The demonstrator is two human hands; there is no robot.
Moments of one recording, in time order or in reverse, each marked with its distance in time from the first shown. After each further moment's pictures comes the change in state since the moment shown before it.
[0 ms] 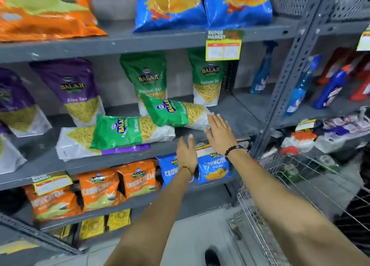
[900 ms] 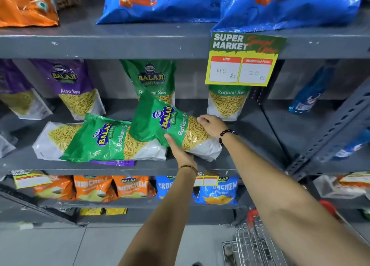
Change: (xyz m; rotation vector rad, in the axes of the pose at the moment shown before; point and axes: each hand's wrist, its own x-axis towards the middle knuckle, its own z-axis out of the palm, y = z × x) left_hand 0.134 0.023 0.073 -1.099 0.389 -0.171; right_hand 0.206 0.051 0.045 0.455 -0.398 0.060
